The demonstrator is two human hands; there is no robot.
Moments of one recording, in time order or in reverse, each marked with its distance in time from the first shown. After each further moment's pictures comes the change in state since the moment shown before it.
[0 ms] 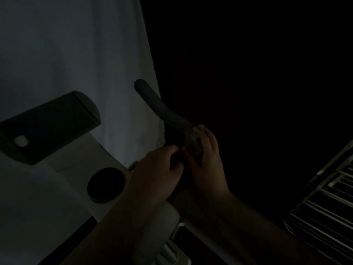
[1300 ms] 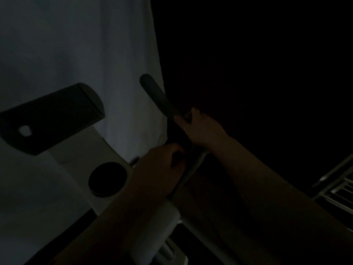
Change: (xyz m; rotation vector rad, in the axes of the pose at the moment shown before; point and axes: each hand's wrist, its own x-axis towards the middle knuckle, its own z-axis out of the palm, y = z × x) left_hand 0.005 -0.005 0.001 0.018 -0.016 -0.018; right_hand 0.096 -0.016 -0.004 -0.622 -0.449 0.158
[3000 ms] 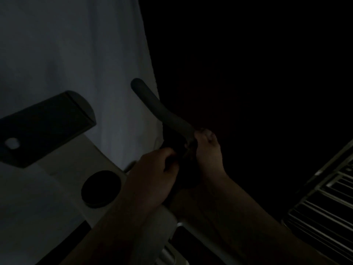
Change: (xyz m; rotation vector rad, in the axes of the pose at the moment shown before) left_hand -0.005 0.004 -0.004 -0.092 -0.002 -0.034; right_hand -0.048 0.002 0.040 1.220 0.317 0.330
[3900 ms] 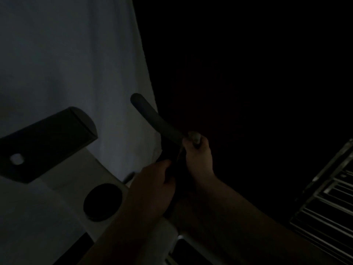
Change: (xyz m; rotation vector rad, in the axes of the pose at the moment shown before) left_hand -0.002 0.006 -0.002 0.059 0.003 -0.025; right_hand 0.011 -0.008 0.011 -0.163 0.021 -0.057
